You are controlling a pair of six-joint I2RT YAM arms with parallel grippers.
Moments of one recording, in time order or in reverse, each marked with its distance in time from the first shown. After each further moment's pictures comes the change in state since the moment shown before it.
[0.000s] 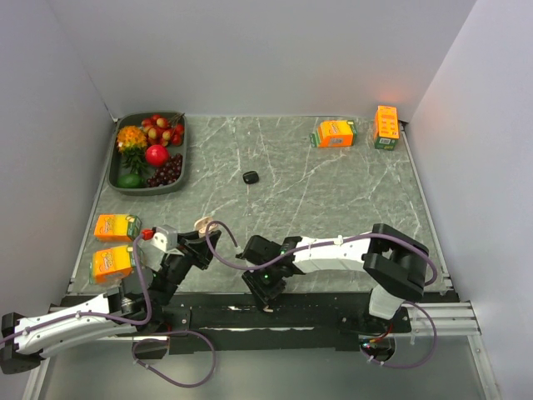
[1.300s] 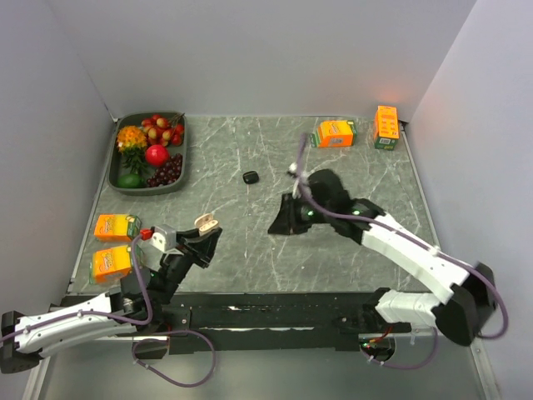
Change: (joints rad) left arm 0.000 0.025 0.000 0.072 0.008 0.032; right arm -0.454 -0.446 0.063 0.010 -0.089 0.036
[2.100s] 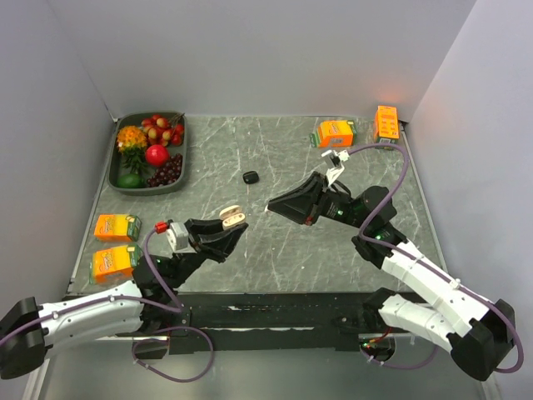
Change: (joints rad) left arm 0.188 0.442 -0.009 0.706 0.566 0.043; right arm -0.096 -0.290 -0.239 0.944 -0.225 0.287
